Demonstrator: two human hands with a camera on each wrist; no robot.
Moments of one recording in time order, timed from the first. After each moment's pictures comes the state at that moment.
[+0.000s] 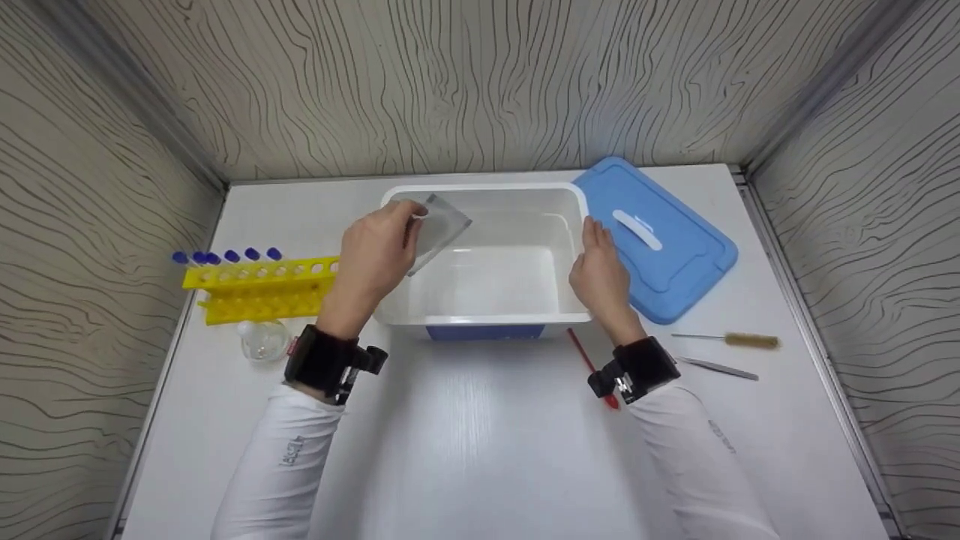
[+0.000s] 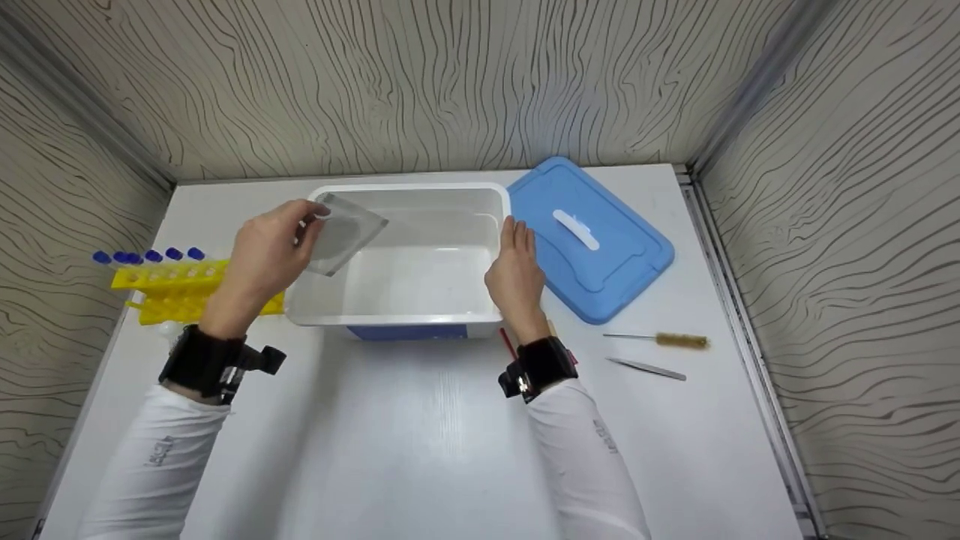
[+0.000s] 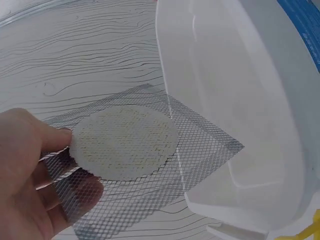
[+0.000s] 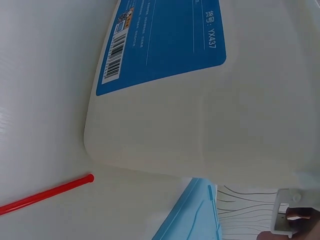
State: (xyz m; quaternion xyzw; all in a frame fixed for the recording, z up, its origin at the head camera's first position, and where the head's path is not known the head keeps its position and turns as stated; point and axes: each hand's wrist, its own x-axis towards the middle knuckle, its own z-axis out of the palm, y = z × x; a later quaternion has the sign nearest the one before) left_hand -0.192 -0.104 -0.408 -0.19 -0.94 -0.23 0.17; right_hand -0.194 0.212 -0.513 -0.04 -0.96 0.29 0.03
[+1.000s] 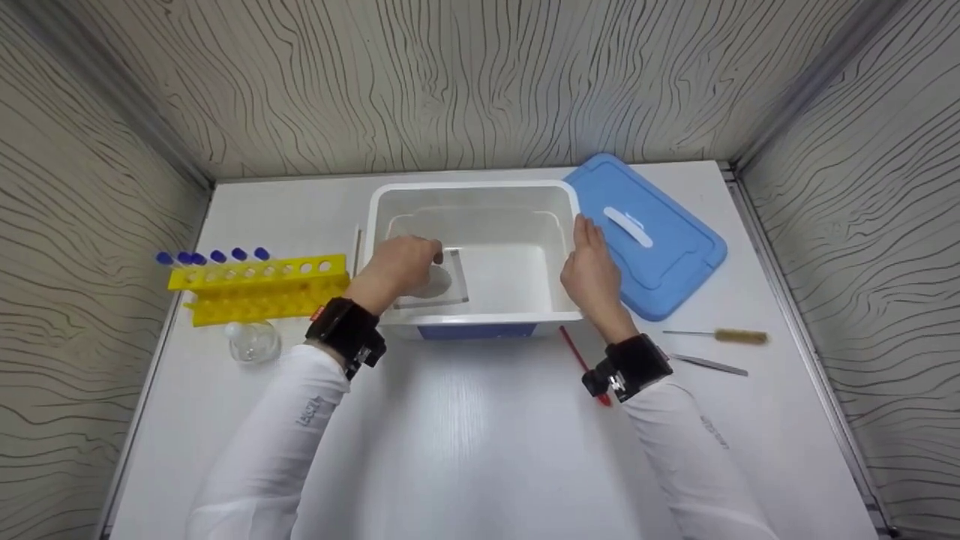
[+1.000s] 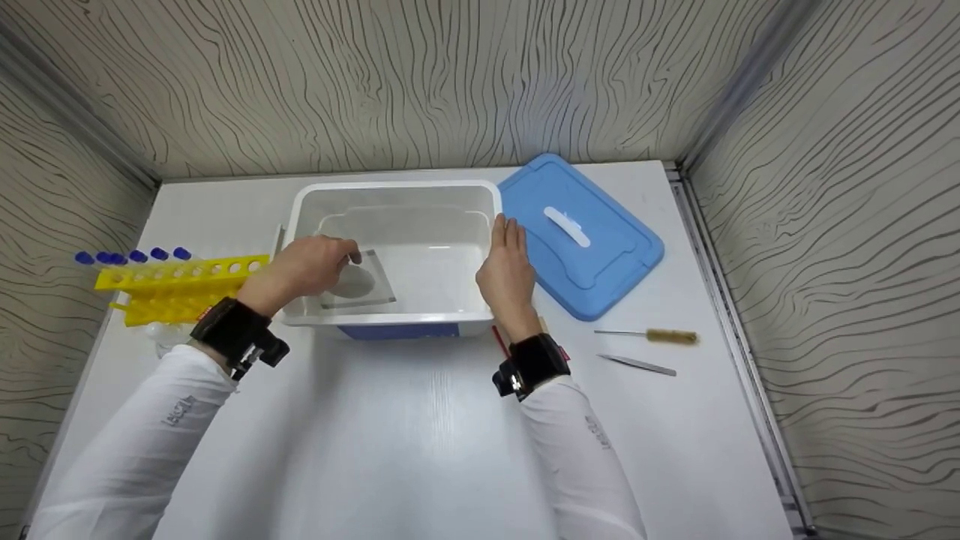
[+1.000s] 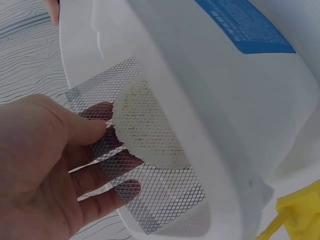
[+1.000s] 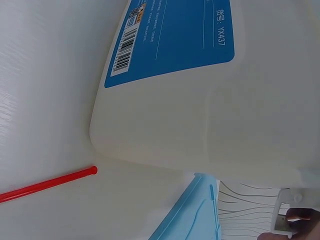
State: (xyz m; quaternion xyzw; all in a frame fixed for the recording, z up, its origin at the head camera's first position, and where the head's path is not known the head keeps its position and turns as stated) left_hand -0.224 -0.077 -0.445 -0.24 -0.95 -0.06 -0.17; right_hand -0.192 0.212 -0.510 -0.04 -0.96 0.28 0.03
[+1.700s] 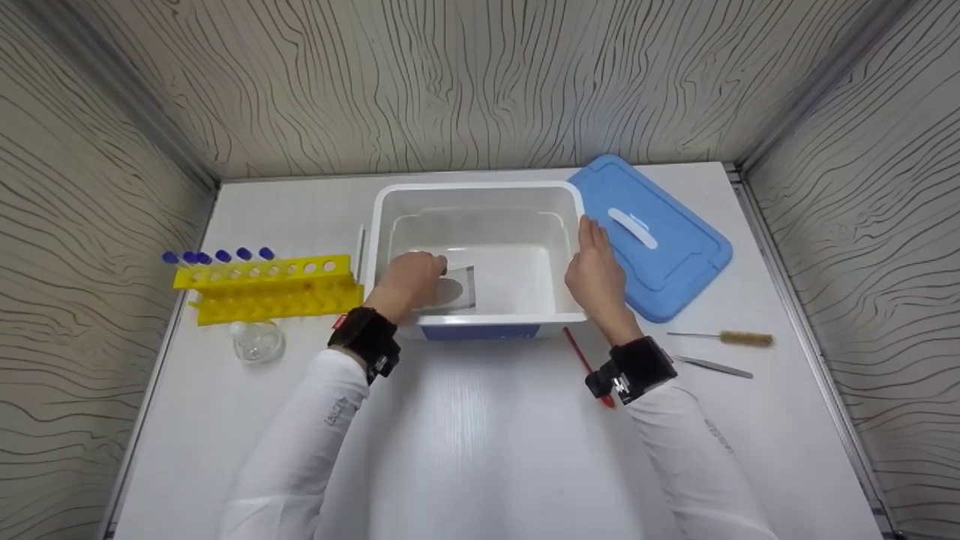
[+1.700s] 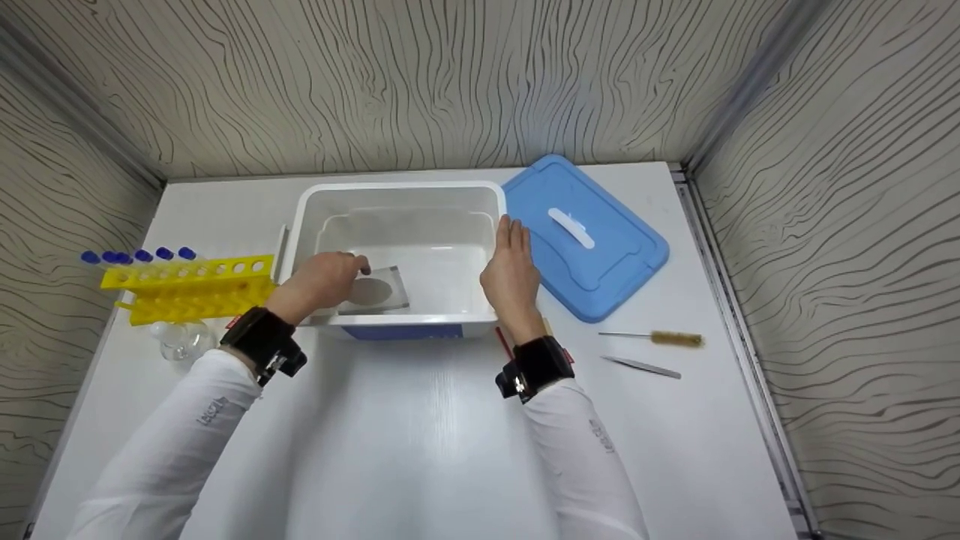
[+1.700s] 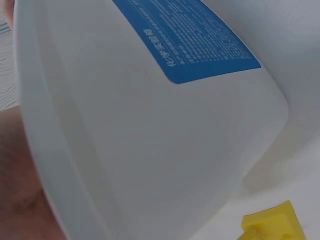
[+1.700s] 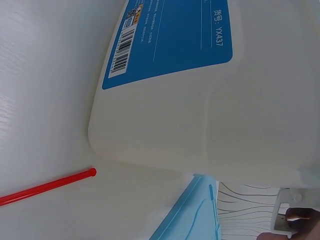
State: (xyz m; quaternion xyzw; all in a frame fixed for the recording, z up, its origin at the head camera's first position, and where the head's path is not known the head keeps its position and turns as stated) left_hand -0.219 -0.076 -0.481 -0.24 -0.96 -0.05 -0.17; right_hand -0.191 0.211 -0.510 -0.04 -0.96 0.28 0.03
